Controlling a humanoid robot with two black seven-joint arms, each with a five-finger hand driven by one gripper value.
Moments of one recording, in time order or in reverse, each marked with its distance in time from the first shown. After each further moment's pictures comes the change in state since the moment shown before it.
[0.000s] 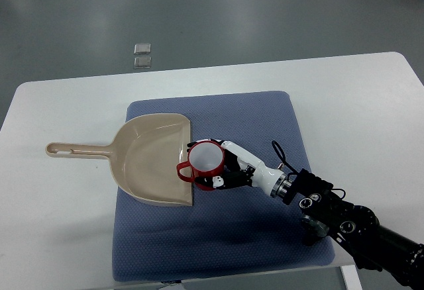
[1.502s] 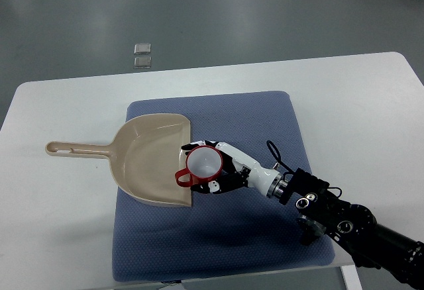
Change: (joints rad) left arm 0.000 0.000 0.000 0.000 0.000 0.000 0.000; right arm 0.015 0.000 -0.032 0.014 -0.001 -0.009 0.000
